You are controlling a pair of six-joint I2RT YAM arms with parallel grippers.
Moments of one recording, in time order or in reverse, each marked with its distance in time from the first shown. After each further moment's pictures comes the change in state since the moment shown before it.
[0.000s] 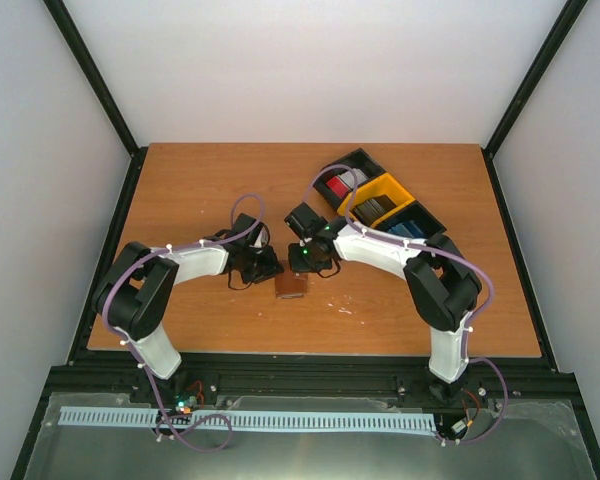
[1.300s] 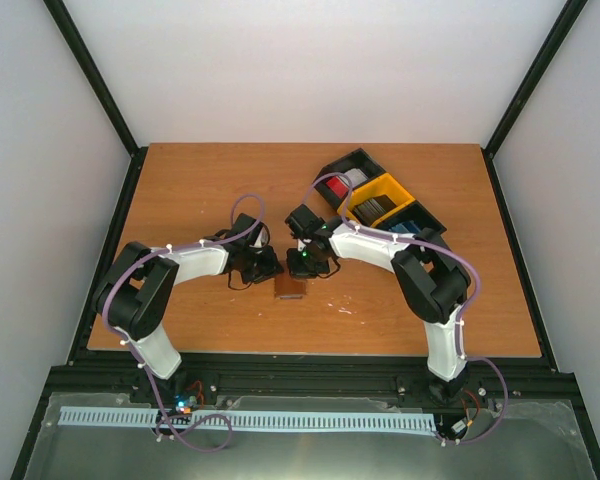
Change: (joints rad) left arm 0.000 0.001 0.000 0.001 0.000 0.000; right arm -0.024 0.081 0.015 -0.006 -0.157 -0.031
